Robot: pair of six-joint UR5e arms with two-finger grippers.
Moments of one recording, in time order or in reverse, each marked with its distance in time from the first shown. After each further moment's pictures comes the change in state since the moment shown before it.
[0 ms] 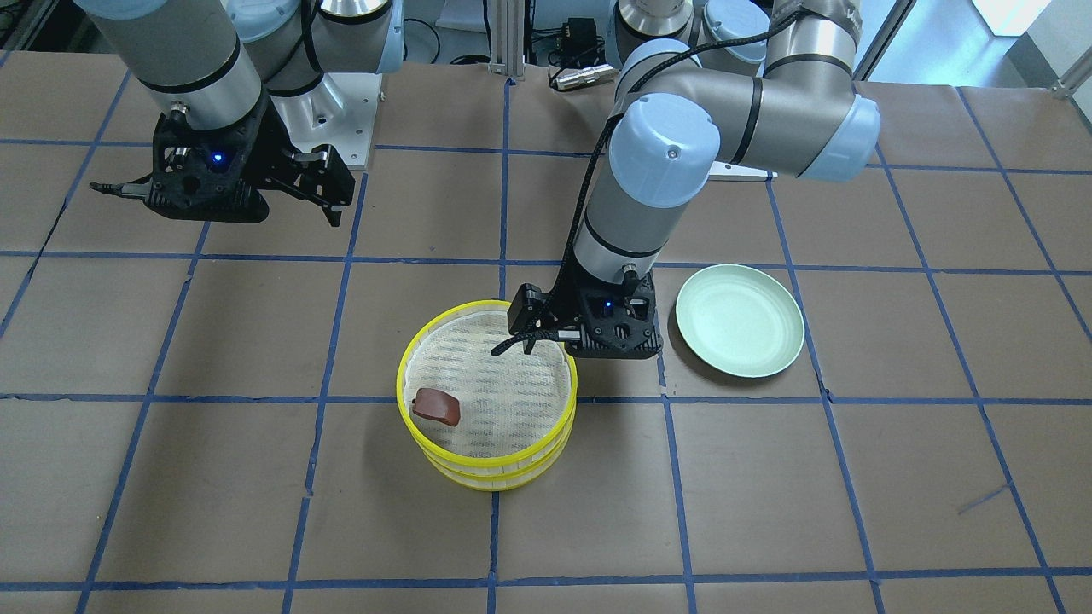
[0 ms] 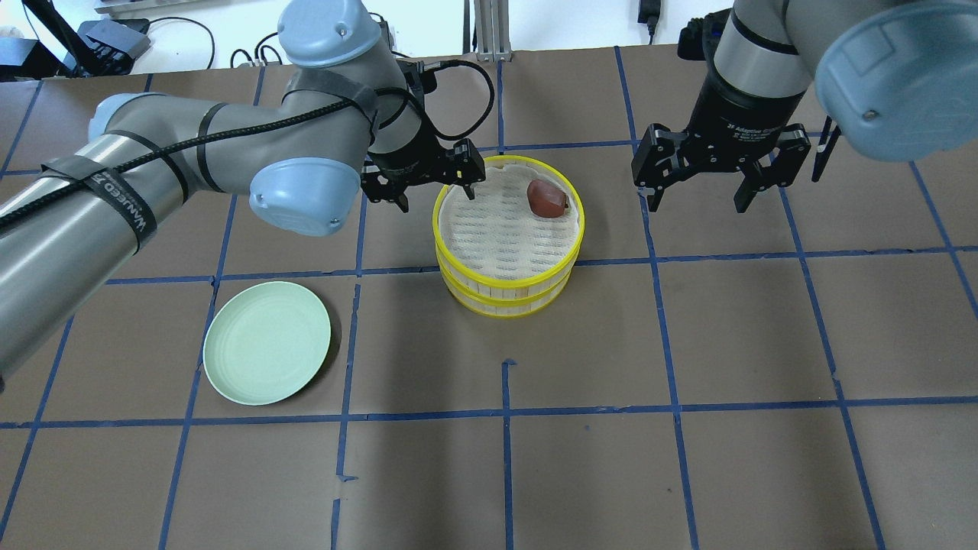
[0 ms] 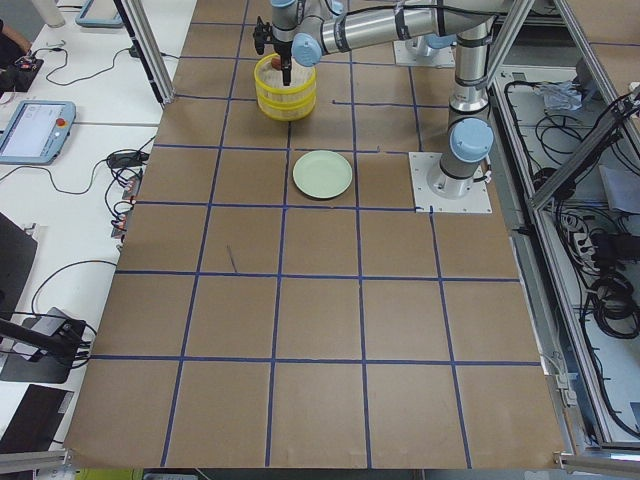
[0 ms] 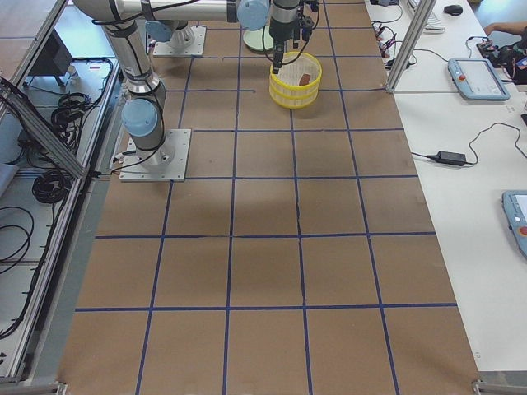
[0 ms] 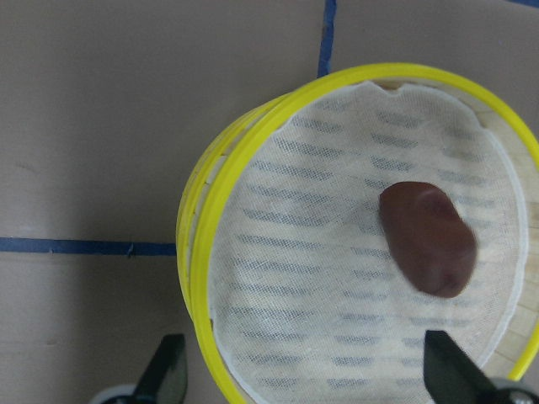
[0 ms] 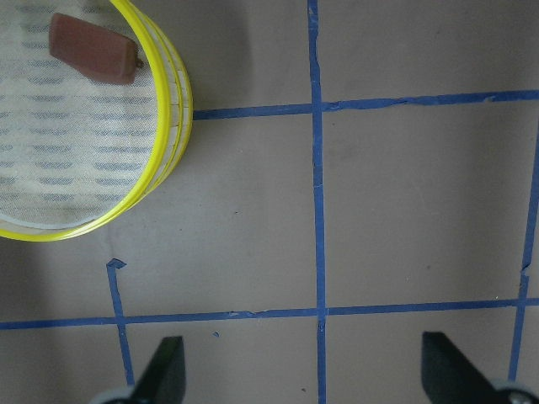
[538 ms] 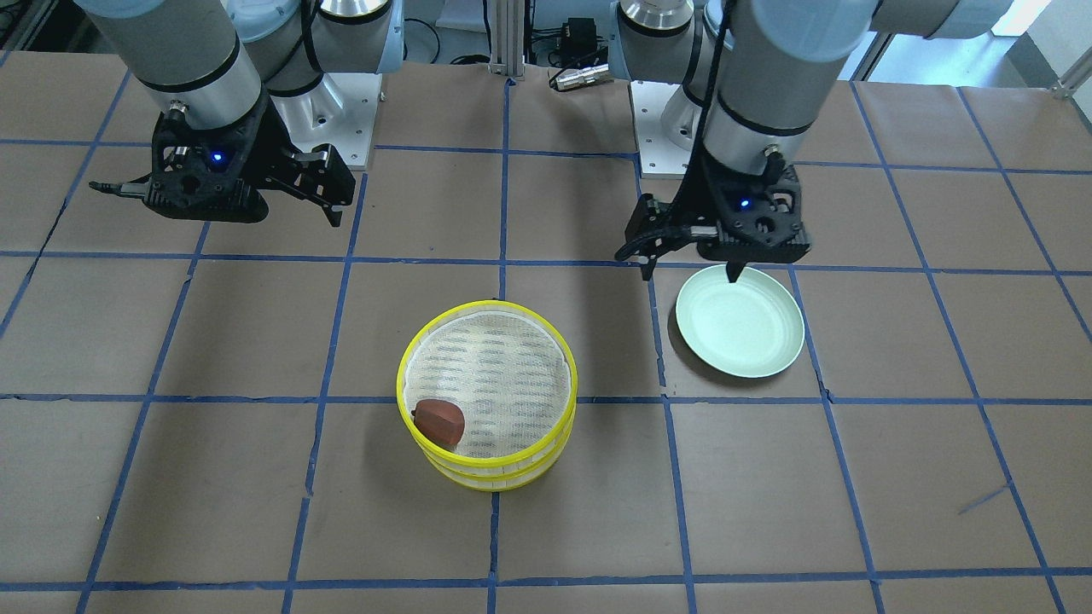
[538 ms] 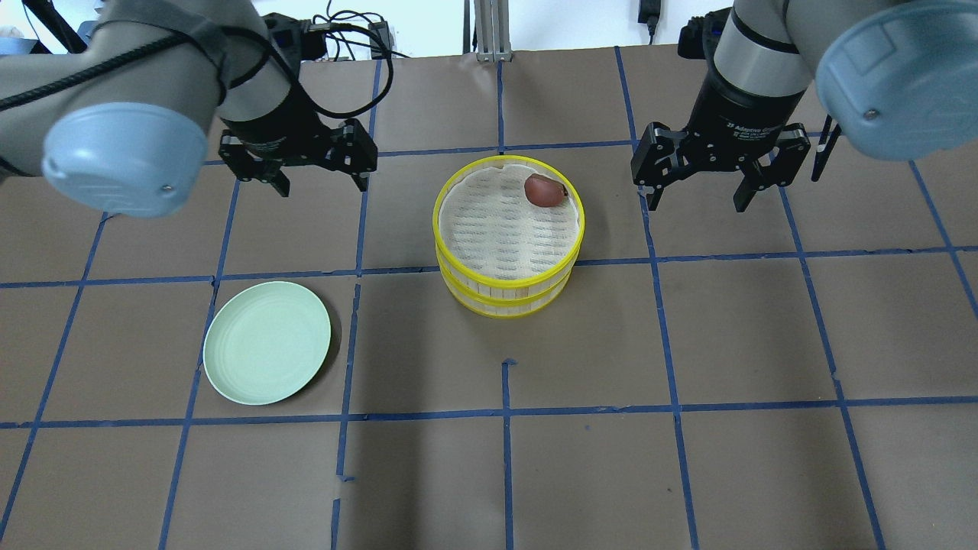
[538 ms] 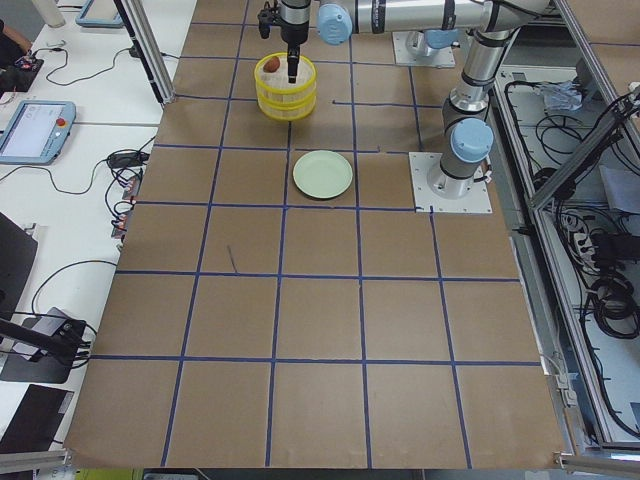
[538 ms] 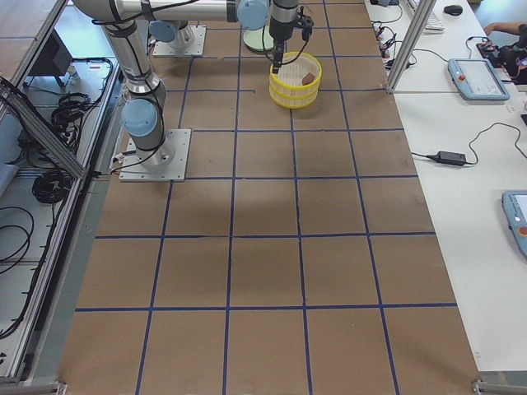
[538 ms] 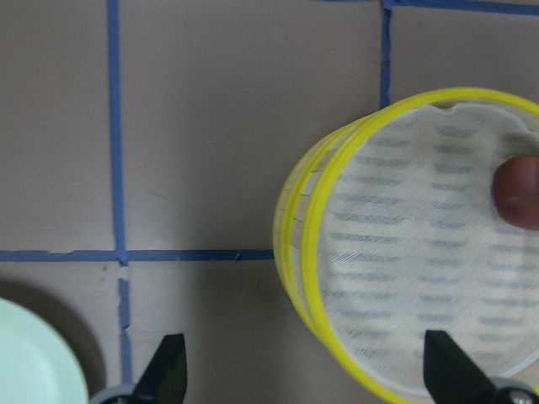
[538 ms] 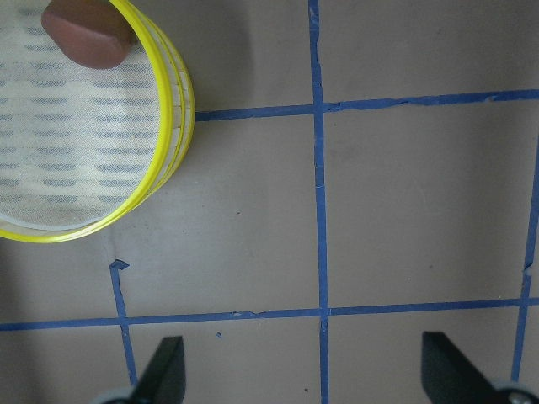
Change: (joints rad) left arm 0.167 0.222 0.014 -0.280 0.083 0.213; right arm 0.000 0.000 -0.004 0.000 0.005 0.005
